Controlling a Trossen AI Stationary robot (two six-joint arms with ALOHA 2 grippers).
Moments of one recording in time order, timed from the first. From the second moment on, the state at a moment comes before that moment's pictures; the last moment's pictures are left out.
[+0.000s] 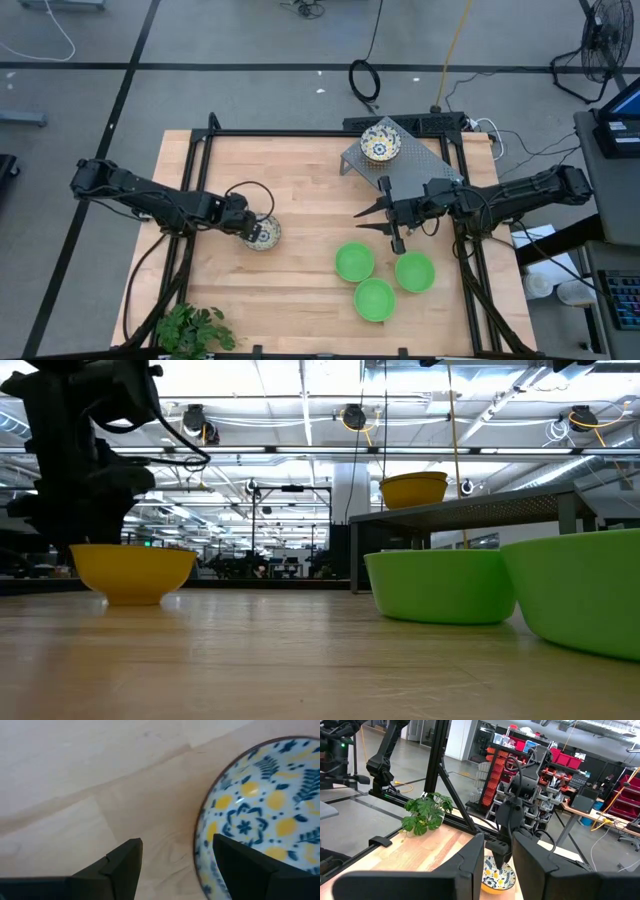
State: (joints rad) left arm -0.15 1.16 0.58 -0.77 -0.18 -1.28; right arm 0.13 1.07 0.70 0.38 -0.10 -0.27
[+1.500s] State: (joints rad) left arm -0.15 1.16 0.56 -0.66 -0.18 -1.12; right arm 0.13 1.07 0.70 0.36 -0.10 -0.27
